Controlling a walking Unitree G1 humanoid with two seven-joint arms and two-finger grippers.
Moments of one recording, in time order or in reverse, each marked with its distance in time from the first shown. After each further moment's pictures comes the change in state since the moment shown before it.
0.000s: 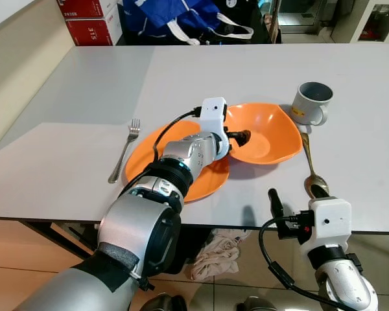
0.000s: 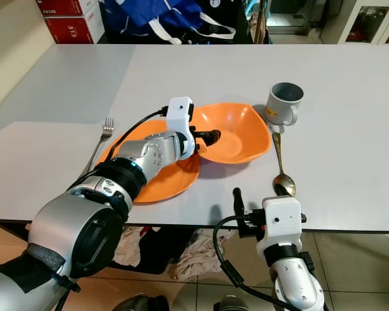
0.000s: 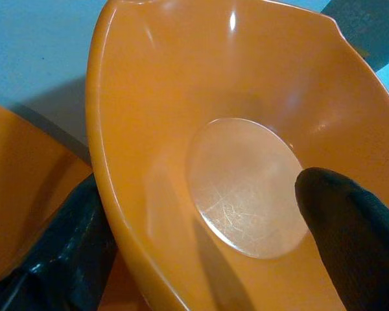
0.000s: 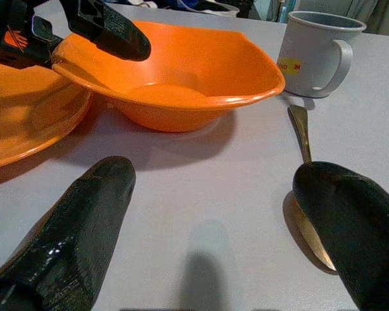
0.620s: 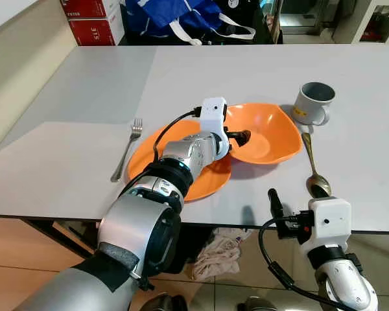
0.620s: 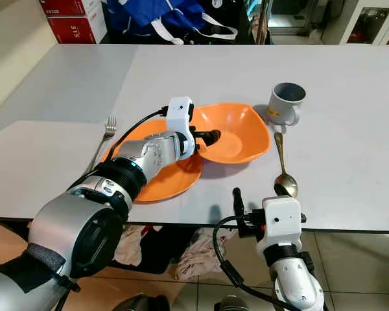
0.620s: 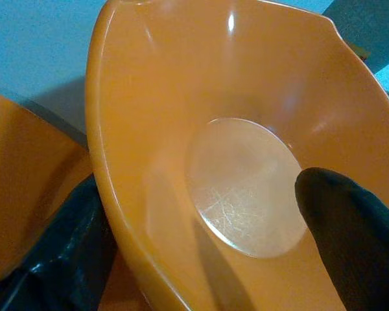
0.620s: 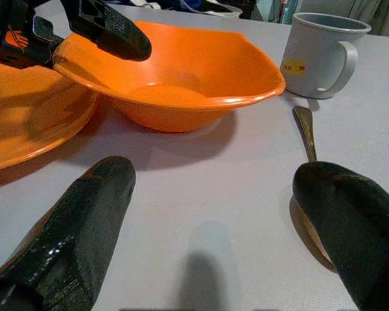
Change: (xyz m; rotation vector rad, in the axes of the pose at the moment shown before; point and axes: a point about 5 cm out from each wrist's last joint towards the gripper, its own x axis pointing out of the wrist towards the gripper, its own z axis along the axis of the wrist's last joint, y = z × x) left arm 0.000 0.000 0.000 0.003 0.000 0.002; right arm 0.000 0.000 0.000 0.000 0.000 0.001
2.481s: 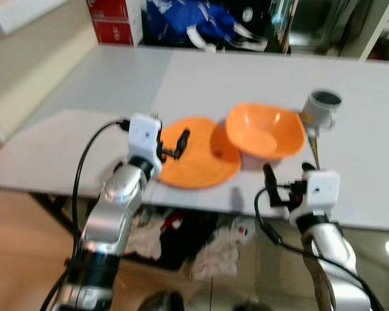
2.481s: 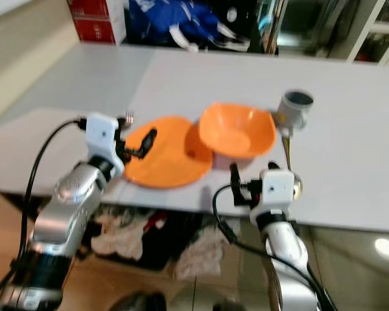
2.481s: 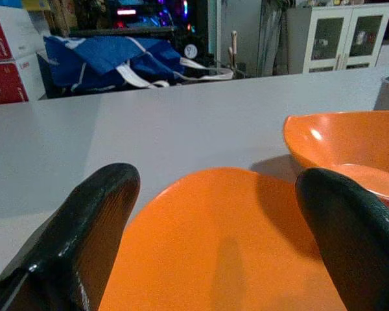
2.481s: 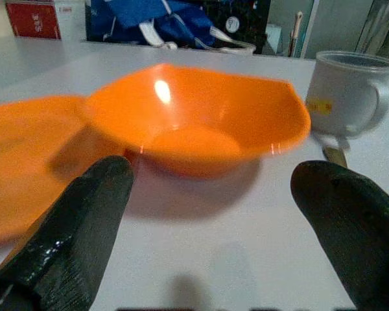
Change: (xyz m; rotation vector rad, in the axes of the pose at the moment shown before) left arm -0.109 0.080 -0.018 0.422 -0.522 0.143; right arm 0.053 -0.004 0.000 0.085 -0.069 -0.009
